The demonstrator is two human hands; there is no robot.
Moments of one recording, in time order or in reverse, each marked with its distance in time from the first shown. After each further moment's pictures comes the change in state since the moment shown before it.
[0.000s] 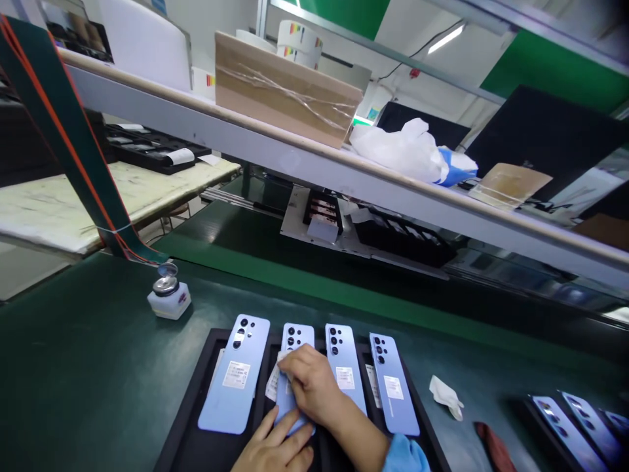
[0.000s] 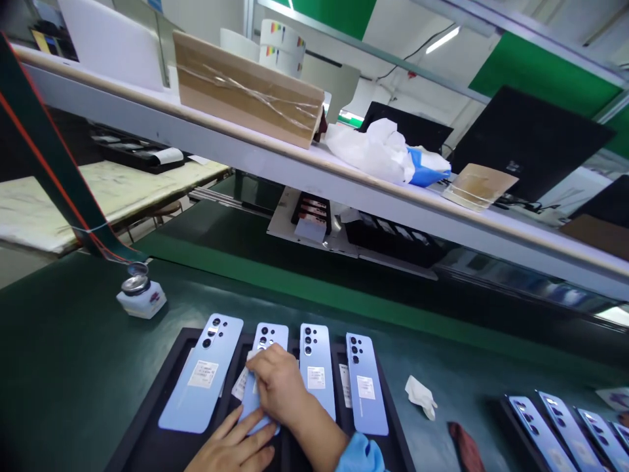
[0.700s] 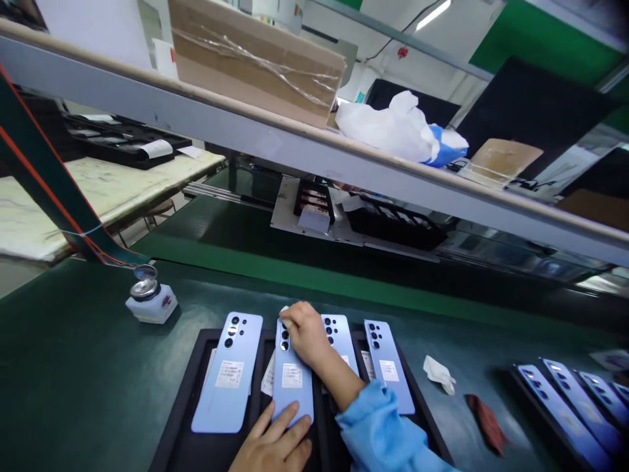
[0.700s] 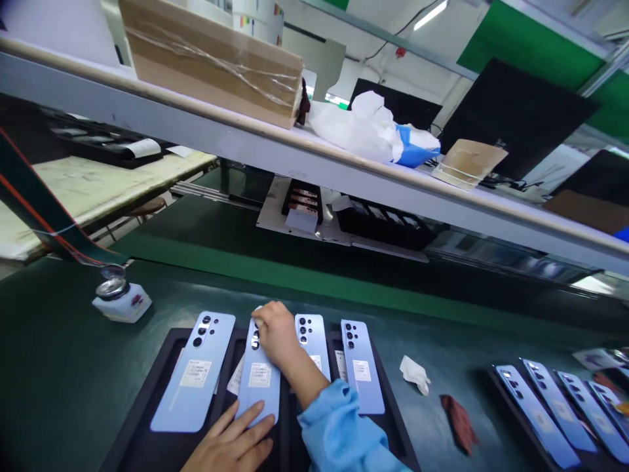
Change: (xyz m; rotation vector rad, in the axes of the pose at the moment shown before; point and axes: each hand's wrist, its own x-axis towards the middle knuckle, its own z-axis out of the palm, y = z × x) left_hand 0.009 -0.001 -0.004 -0.025 -0.016 -0.002; right_hand 0.040 0.034 -0.002 -0.054 0.179 0.206
